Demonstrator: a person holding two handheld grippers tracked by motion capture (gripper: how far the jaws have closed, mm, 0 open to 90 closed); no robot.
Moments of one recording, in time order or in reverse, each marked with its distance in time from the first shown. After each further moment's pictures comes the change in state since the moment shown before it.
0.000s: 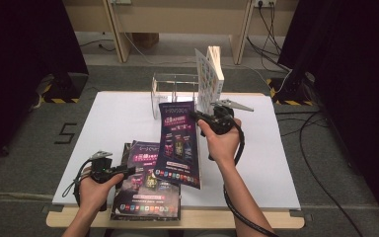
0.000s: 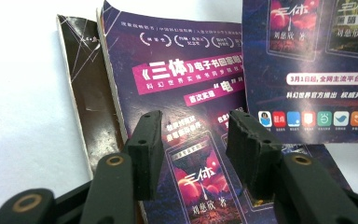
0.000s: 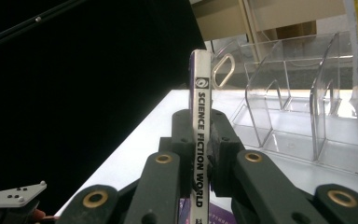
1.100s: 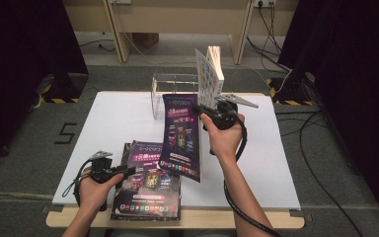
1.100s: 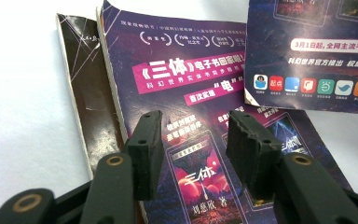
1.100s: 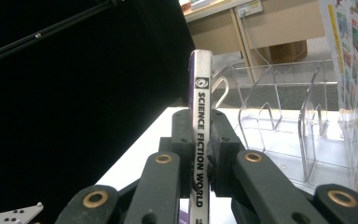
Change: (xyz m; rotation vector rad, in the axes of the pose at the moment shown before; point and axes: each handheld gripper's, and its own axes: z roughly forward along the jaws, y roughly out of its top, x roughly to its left) left arm 0.001 0.000 0.000 0.004 0.000 0.003; right arm 0.001 0.015 -0.005 -0.064 -0.018 -0.013
